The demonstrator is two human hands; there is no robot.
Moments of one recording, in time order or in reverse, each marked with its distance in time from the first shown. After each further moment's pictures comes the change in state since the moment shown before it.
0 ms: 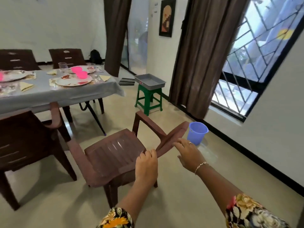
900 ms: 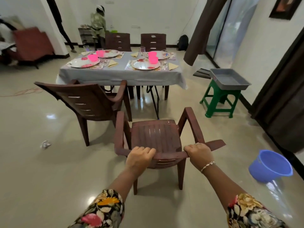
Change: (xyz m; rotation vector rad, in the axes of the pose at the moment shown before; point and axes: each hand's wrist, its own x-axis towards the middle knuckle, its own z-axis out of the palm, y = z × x) left_hand 0.046 -0.027 0.019 0.281 0.219 -0.086; right_hand 0.130 0.072 0.084 0.195 0.056 -0.515
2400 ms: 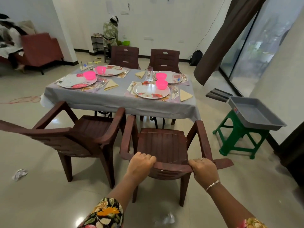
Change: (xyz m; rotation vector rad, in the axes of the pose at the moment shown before) left_hand 0.285 -0.194 0.188 -0.050 -0.224 -0.108; right_hand 0.300 0.186 0.167 0.083 0.039 -0.014
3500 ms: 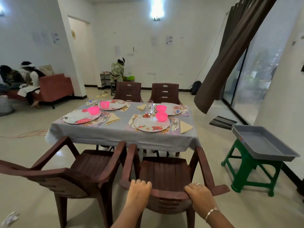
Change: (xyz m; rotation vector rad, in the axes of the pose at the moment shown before) left_hand 0.052 -0.006 -0.015 0.152 -0.282 -0.259; right_hand 0.045 0.027 0.022 0.012 -0.102 -0.043
